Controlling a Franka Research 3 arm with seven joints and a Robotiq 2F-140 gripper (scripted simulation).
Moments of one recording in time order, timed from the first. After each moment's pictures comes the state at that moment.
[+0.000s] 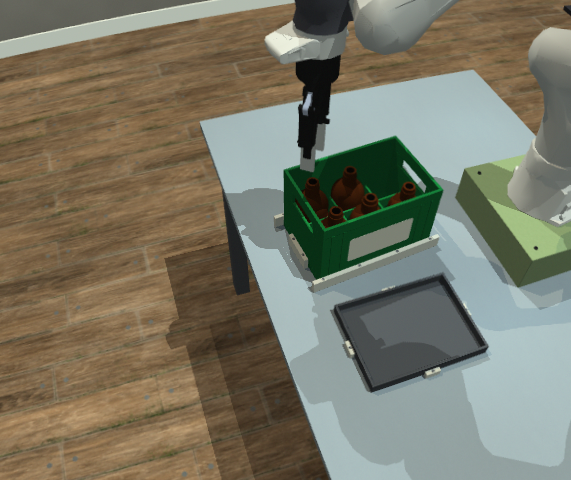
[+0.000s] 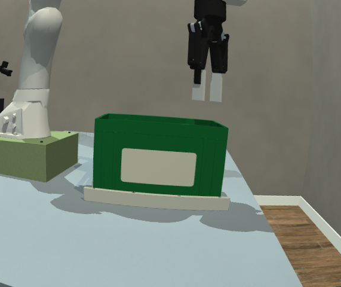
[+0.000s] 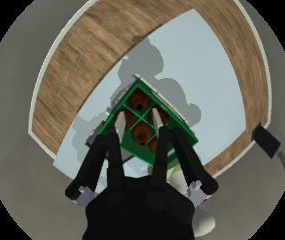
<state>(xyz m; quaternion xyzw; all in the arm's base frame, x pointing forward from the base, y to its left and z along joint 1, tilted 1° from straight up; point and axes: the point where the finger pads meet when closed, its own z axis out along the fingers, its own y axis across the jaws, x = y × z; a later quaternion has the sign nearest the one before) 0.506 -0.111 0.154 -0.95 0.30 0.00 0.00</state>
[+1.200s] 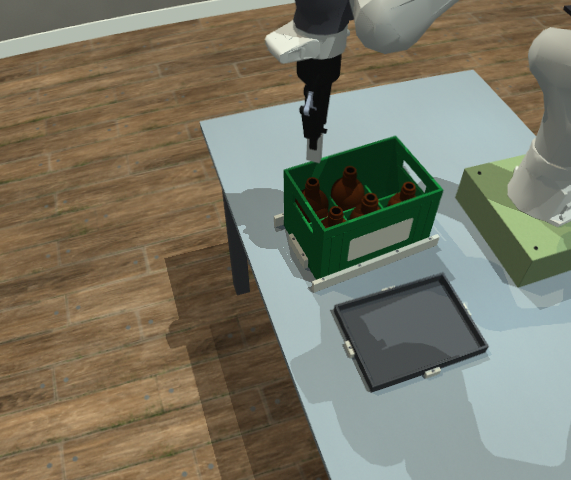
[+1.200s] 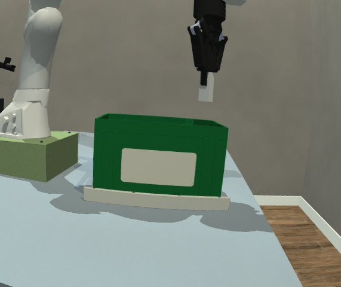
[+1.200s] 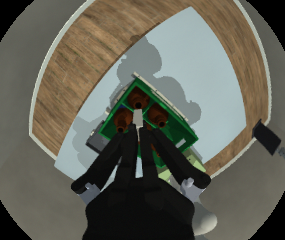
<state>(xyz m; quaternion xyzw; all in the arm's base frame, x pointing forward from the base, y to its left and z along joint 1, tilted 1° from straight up) 0.503 -0.111 0.155 -0.95 0.31 0.00 0.00</state>
